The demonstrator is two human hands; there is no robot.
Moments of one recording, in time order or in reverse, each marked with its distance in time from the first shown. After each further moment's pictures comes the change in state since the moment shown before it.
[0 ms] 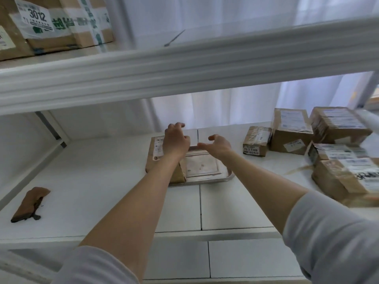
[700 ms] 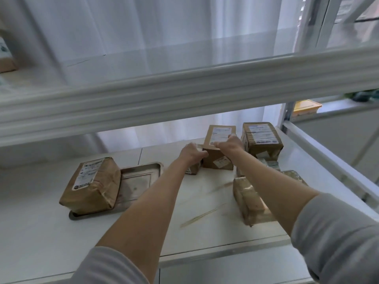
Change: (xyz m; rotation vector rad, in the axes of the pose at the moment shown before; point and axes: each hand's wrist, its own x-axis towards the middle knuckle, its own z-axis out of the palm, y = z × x) left_hand -0.016 0.233 0.133 -0.154 -0.546 -0.019; right_hand 0.033 0.121 -0.240 -0.003 0.284 0.185
